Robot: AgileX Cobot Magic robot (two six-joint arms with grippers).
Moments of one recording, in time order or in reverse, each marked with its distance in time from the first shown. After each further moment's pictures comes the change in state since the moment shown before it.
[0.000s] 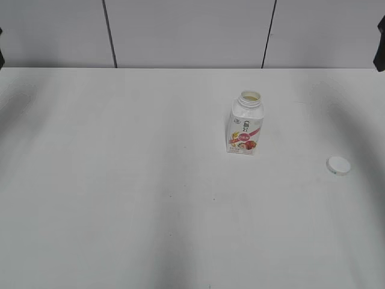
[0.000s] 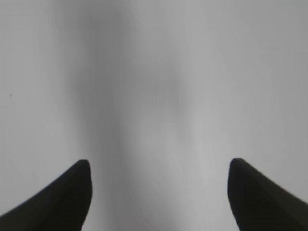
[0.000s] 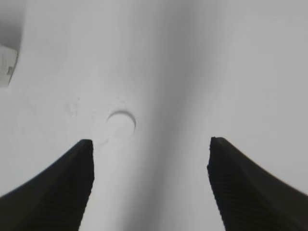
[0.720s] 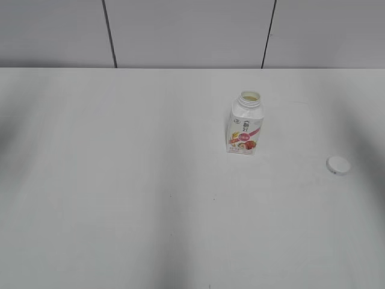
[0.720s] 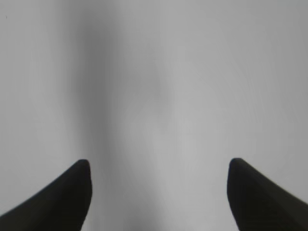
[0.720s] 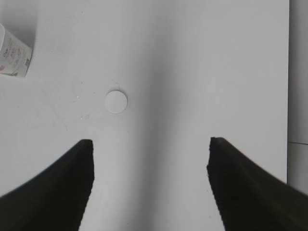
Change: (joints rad) left arm 0.000 -0.434 0.347 -0.026 0.121 -0.044; right arm 0.000 -0.376 0.145 -0.045 0.067 0.072
